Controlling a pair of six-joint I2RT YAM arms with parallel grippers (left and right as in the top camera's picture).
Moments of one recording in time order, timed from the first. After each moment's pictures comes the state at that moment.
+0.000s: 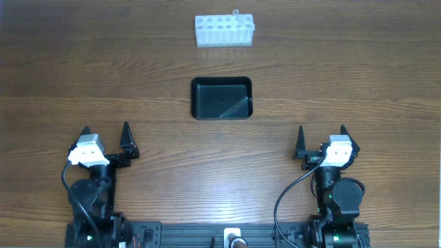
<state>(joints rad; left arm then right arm) 0.10 0.01 0.01 -0.07 0.02 -0.15 0.02 0.01 0.01 -0.07 0.04 -0.06</state>
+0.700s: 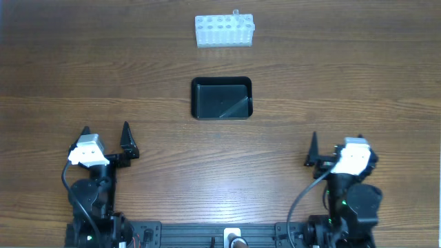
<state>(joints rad) 0.10 0.01 0.01 -0.07 0.02 -0.15 0.02 0.06 0.36 -0.51 0.15 -0.06</state>
